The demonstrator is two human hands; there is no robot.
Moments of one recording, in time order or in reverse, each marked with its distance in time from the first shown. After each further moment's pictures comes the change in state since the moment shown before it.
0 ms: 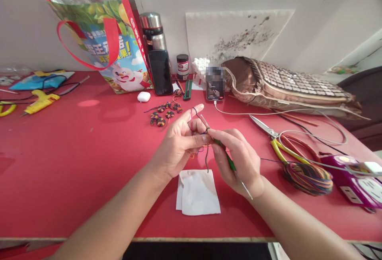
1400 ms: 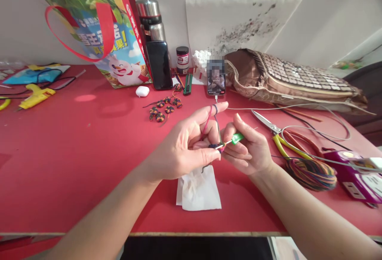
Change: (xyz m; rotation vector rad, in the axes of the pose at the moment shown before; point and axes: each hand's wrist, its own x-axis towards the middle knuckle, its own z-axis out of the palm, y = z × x) left_hand -0.013 0.011 0.000 0.301 -0.329 0.050; right_hand 0.008 0.024 -0.008 1.533 -0.166 1.075
